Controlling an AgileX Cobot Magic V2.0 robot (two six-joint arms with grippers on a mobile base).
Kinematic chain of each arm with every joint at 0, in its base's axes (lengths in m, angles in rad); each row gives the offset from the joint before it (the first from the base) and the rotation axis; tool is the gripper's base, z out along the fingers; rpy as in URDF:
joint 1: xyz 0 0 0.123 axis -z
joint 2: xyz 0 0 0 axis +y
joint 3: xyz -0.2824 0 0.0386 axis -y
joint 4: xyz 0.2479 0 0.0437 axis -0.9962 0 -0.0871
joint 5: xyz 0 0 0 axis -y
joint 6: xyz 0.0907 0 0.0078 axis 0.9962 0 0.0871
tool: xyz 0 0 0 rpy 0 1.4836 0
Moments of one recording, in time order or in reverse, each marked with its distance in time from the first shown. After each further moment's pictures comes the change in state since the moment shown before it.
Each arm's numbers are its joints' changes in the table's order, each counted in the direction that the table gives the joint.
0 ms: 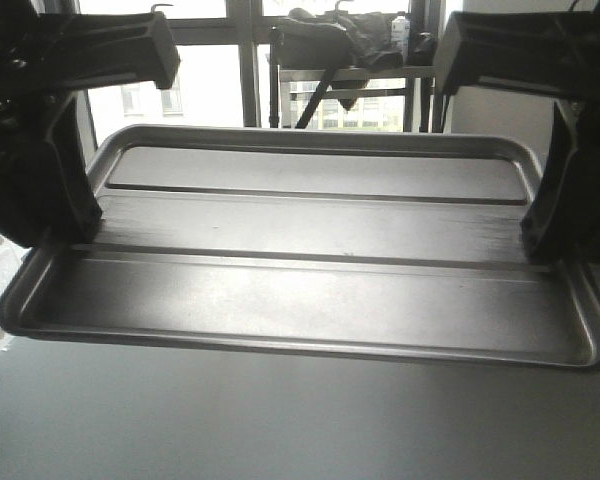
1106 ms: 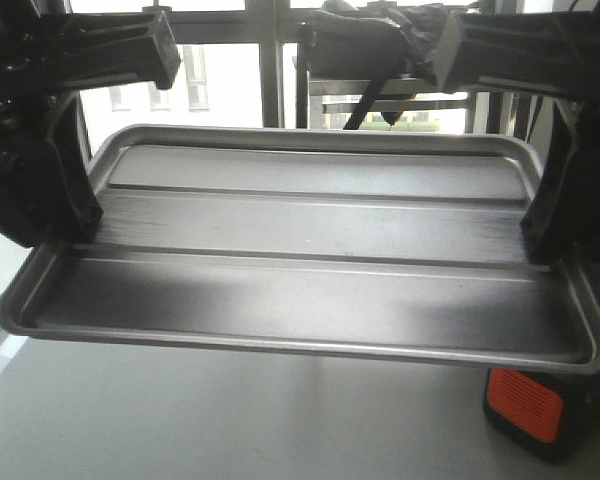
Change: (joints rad) left arm 0.000 0.000 0.000 0.000 0.002 0.000; right arm 0.000 0.000 0.000 0.000 0.000 0.000
